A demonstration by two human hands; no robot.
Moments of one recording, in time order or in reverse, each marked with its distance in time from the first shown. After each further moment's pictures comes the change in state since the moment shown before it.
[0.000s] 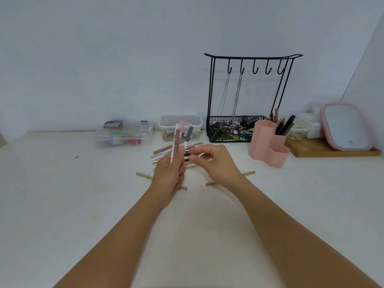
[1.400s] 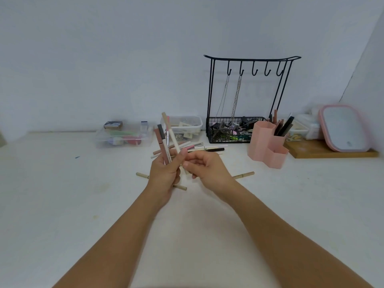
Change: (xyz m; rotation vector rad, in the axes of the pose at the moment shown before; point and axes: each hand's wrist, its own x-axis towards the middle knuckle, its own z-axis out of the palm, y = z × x) left_hand 0.006 -0.003 -0.004 -0.200 0.054 -0.005; right_hand -0.013 -0.006 0.020 0.266 -0.124 0.085
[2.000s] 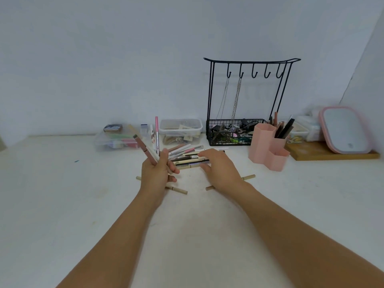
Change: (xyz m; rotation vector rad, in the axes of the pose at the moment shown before) left_hand 0.011 0.003 -0.013 0.174 0.213 0.083; right_hand 0.025 0.030 -0.033 -0.883 0.100 -0.074
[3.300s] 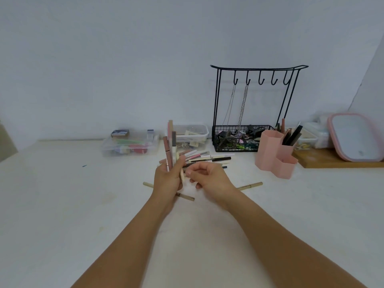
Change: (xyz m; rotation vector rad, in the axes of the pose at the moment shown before) left_hand 0.002 -0.002 0.009 -0.019 -0.054 -0.032; right_hand -0.010 -0.045 0.011 0.910 -0.095 0.213
